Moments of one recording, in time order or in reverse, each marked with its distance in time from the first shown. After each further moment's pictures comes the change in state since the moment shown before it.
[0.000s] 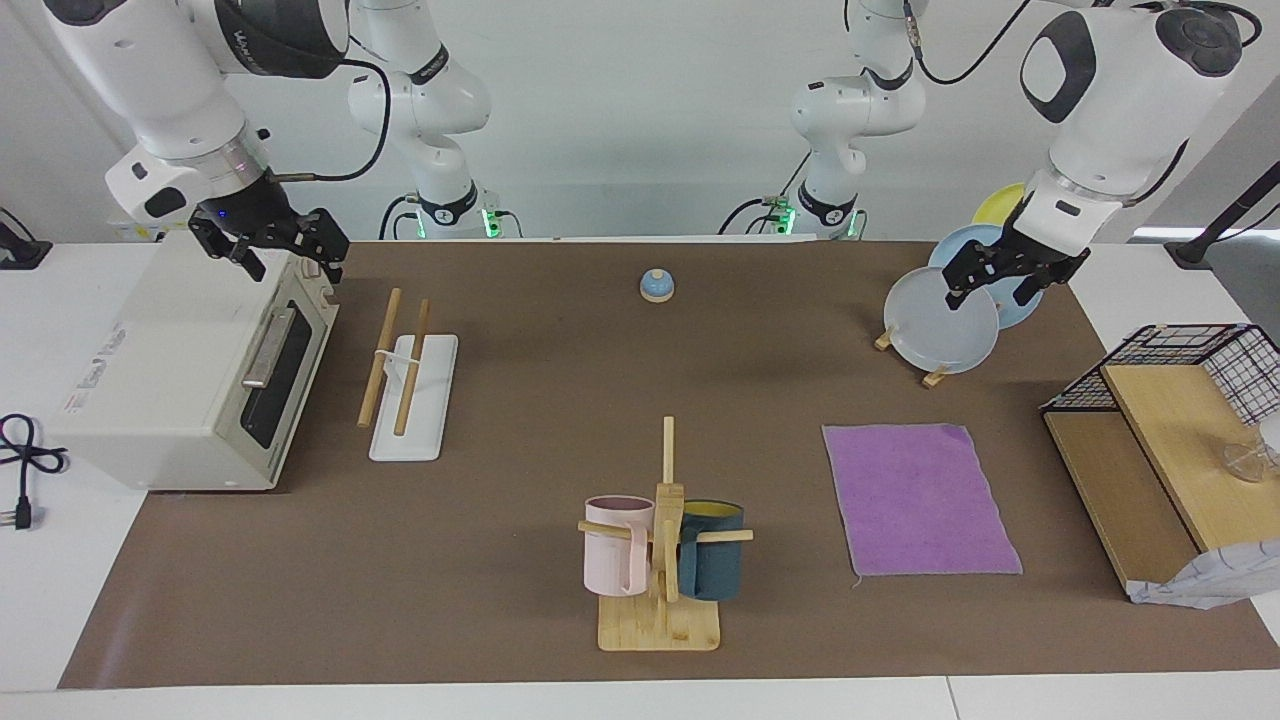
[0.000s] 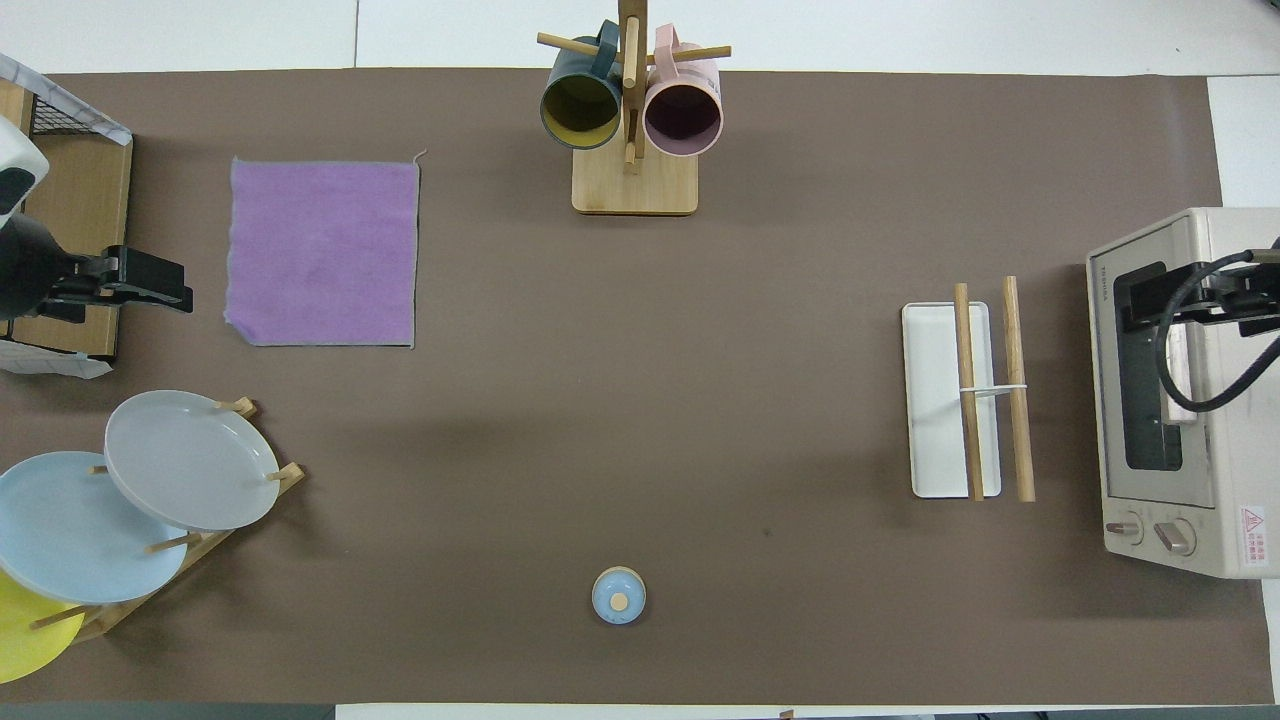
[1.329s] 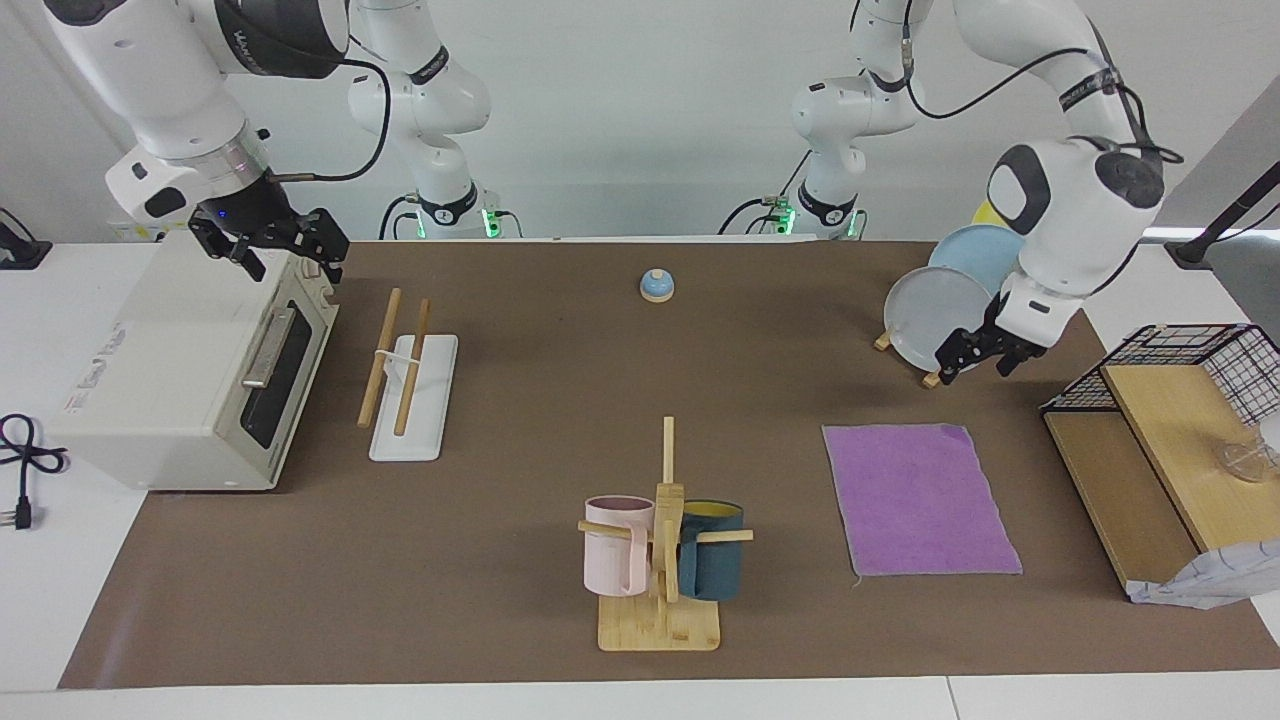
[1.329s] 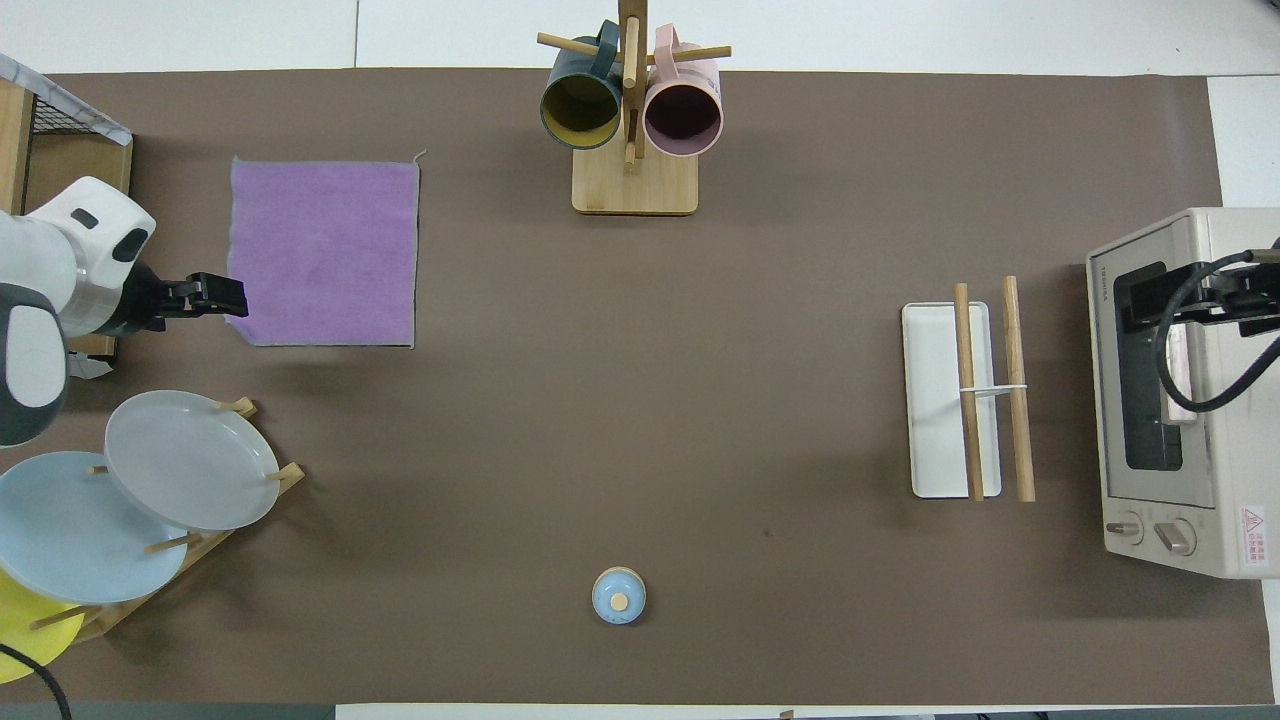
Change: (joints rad) left arm 0.080 0.136 0.013 -0.346 0.001 0.544 0.012; right arm 0.000 0.000 0.000 0.000 0.000 0.000 0.000
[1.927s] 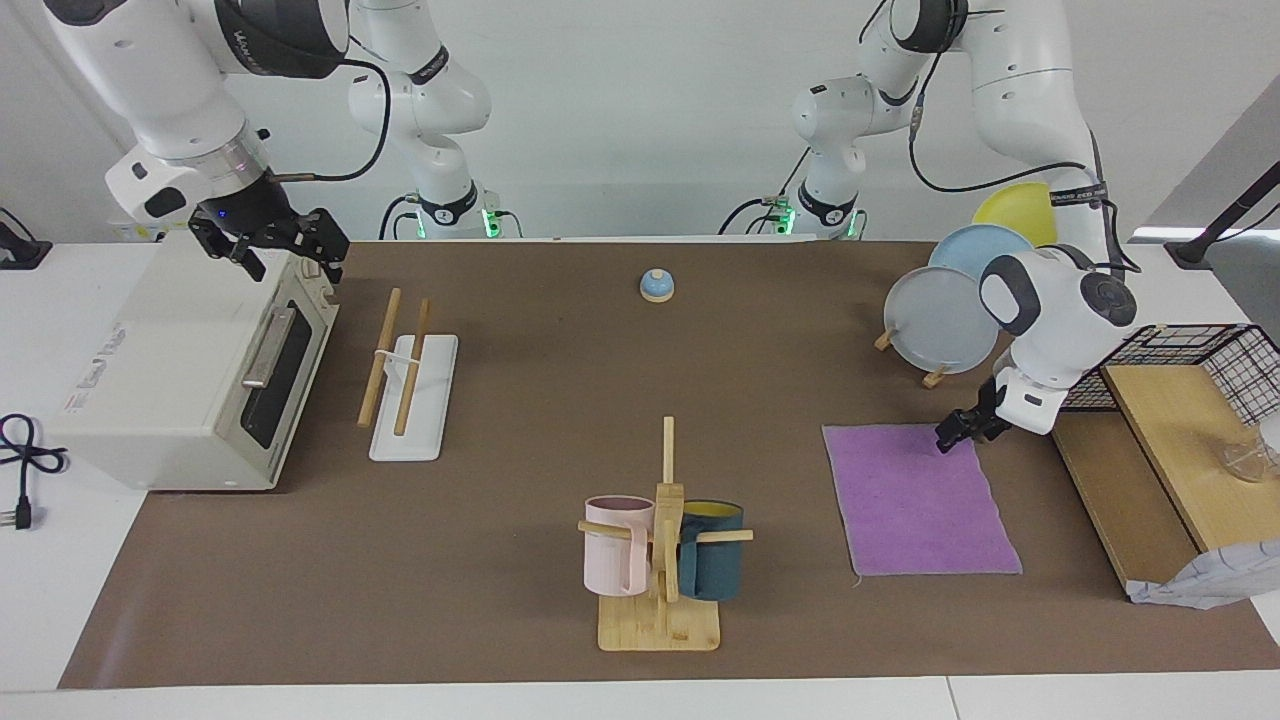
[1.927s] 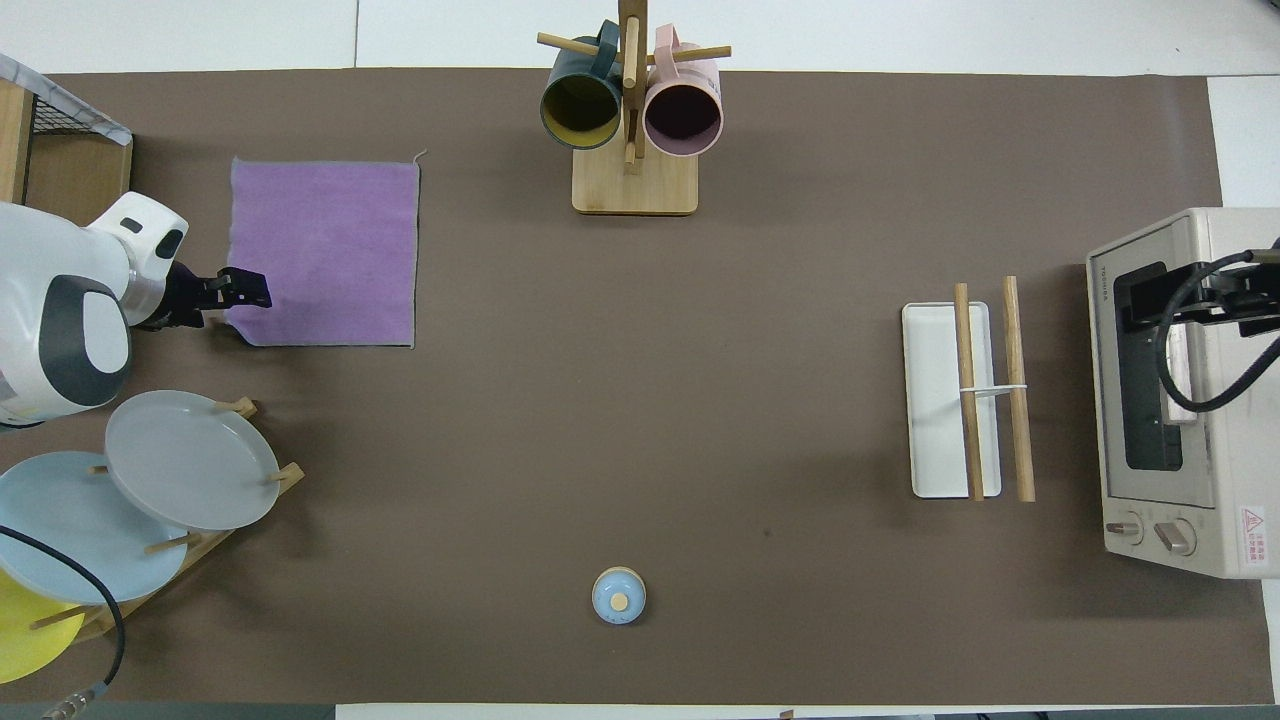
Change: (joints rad) left arm 0.051 0.200 0.000 0.046 -0.055 0.150 0.001; right arm 0.000 0.000 0.000 0.000 0.000 0.000 0.000
